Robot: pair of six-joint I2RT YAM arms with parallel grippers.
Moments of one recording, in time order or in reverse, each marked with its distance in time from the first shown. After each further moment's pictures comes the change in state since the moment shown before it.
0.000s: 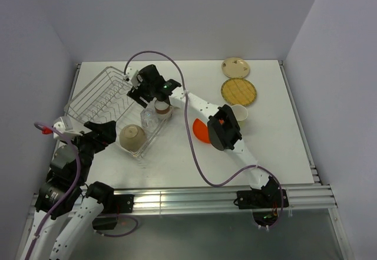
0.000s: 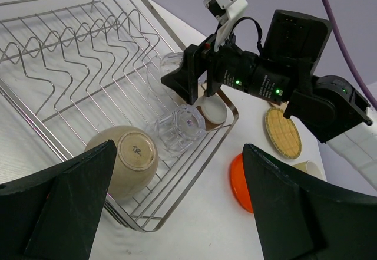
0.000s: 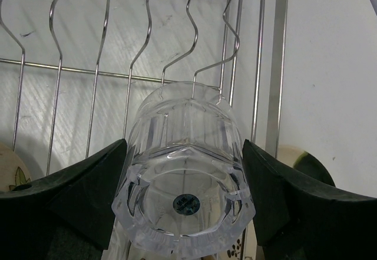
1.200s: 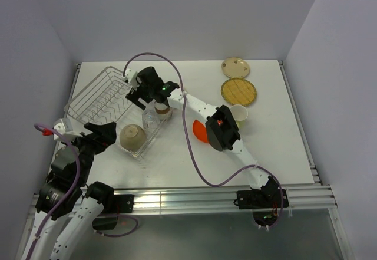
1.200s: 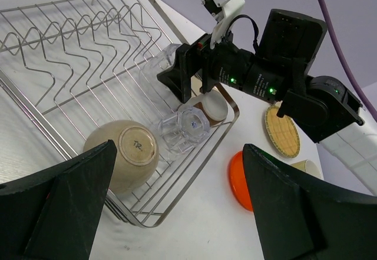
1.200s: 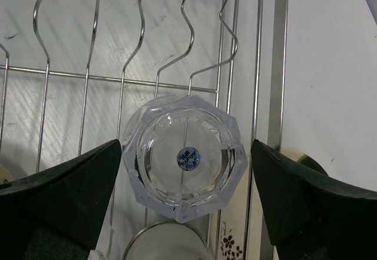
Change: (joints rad) left arm 0.000 -0.019 -0.014 -0.016 0.000 -0.026; right arm 0.014 0.025 0.003 0.031 0.034 -0.009
